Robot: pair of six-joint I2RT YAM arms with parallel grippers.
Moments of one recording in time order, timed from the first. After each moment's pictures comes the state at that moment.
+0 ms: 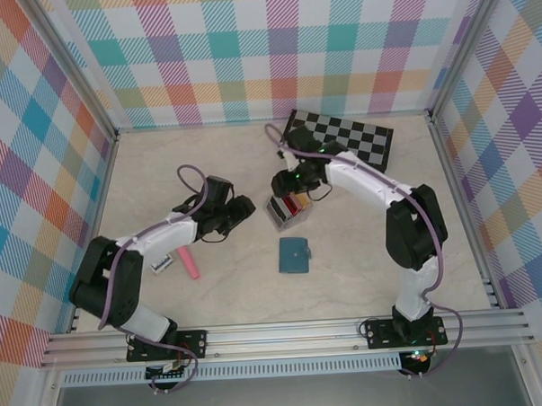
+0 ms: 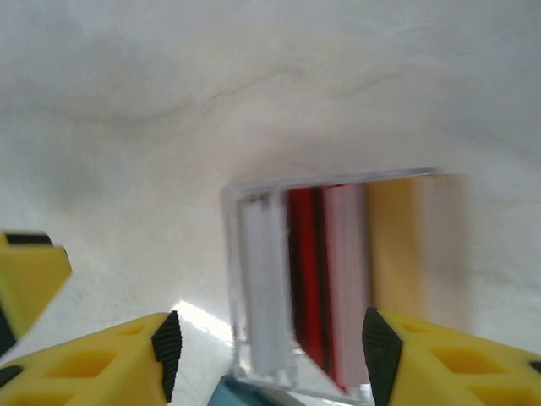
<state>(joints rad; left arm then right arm) -0.47 1.50 0.85 -0.24 0.09 -1.00 0.62 1.91 1.61 -0.80 -0.13 0.25</state>
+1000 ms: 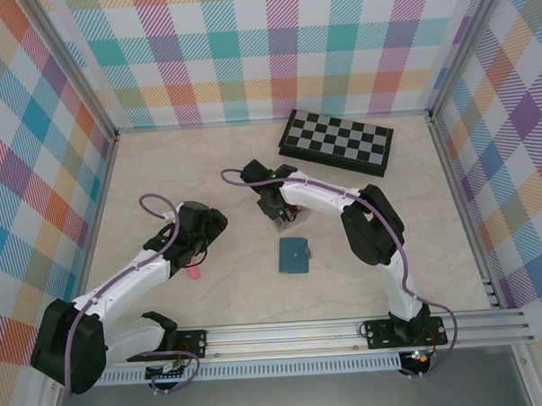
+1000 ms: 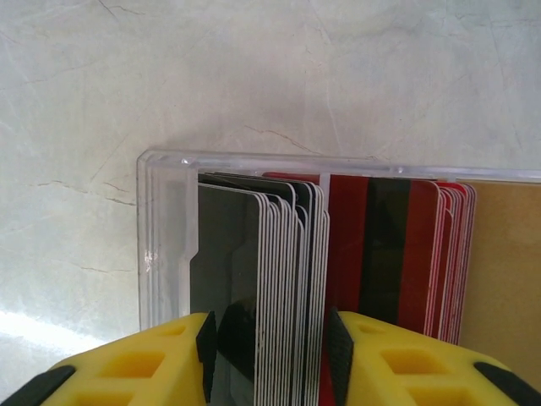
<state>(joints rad) -0.46 1.12 0.61 -0.32 -0.19 -1.10 0.82 2.15 1.74 -0.90 0.36 0.21</state>
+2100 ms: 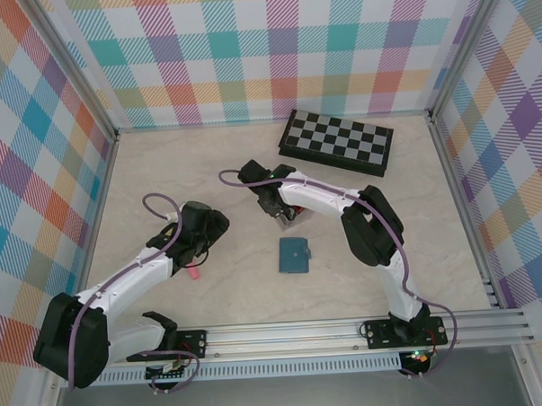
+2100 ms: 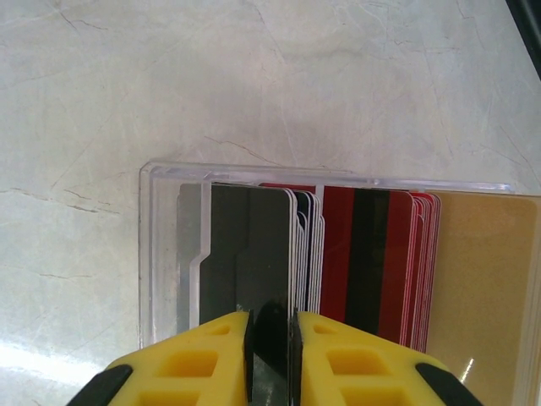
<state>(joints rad) -0.46 1.16 0.61 -0.32 -0.17 -1.10 0.82 2.14 1.76 -0.92 0.44 0.18</state>
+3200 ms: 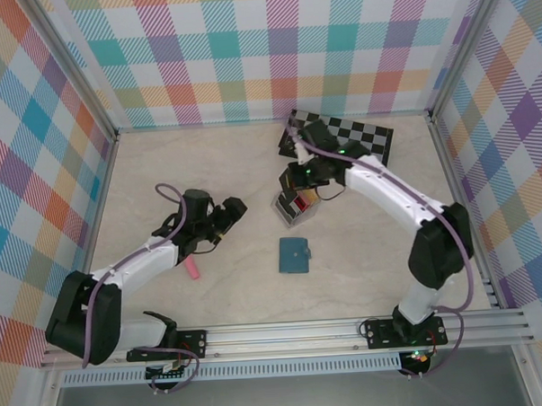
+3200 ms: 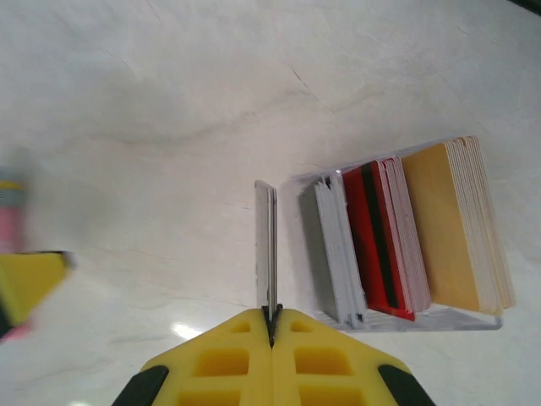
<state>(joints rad) -0.40 1.31 0.65 -0.01 0.27 -1.07 0.56 1.68 1.52 -0.77 -0.21 0.41</state>
